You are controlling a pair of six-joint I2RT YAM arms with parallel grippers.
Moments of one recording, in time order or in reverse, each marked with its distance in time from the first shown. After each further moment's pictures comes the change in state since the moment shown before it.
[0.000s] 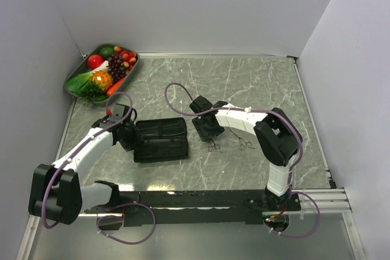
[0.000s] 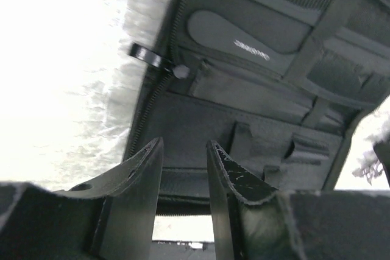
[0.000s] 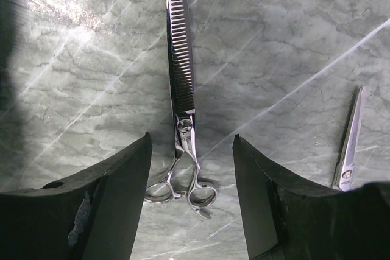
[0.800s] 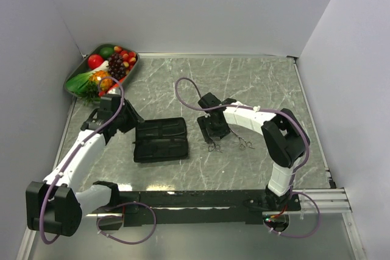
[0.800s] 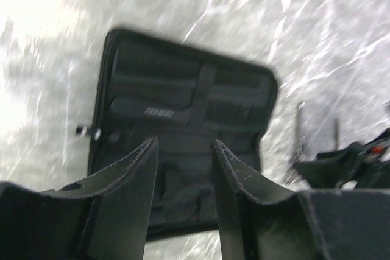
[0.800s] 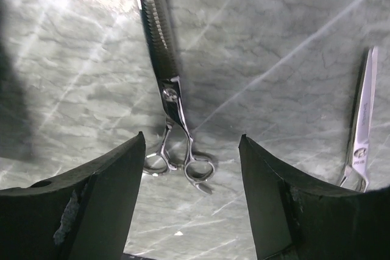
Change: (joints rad) left arm 0.074 -0.100 0.076 0.200 0.068 0.114; right arm -0.074 -0.060 -0.038 -0.048 -0.132 0.050
